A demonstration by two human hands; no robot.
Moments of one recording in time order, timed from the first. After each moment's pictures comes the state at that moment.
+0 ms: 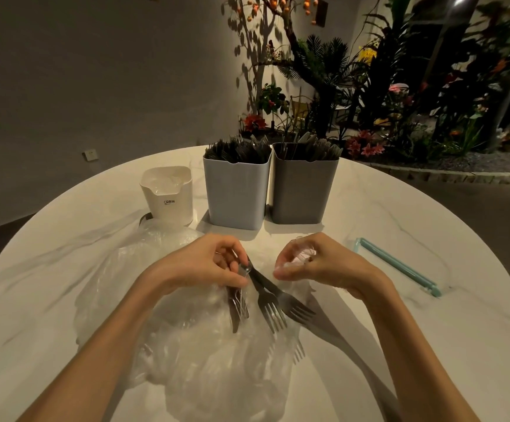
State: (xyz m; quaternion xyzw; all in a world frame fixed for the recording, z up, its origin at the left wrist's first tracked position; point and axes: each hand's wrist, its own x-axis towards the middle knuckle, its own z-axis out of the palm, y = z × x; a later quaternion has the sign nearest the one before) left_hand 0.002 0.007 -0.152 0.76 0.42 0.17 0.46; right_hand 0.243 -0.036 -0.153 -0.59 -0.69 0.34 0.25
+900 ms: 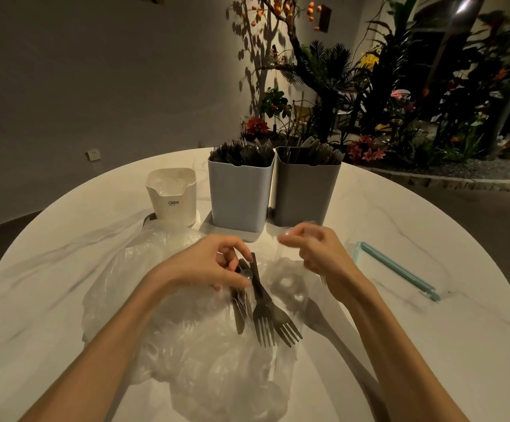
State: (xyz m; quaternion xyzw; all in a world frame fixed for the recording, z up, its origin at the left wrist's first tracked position) left_hand -0.002 0.009 -0.157 0.76 0.41 0.19 0.46; right_hand 0.217 -0.029 -0.153 -0.63 -0.51 0.37 0.45
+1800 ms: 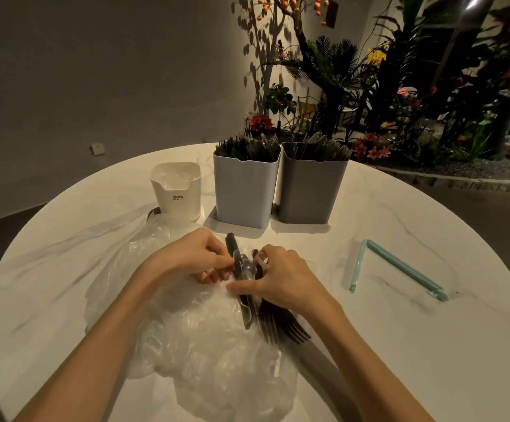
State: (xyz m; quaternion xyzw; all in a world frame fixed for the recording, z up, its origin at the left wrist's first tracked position) left_hand -0.011 0.013 -0.154 0.70 0.54 0.17 0.44; right_hand 0.162 -0.044 -0.166 -0.69 -0.67 0.20 0.16
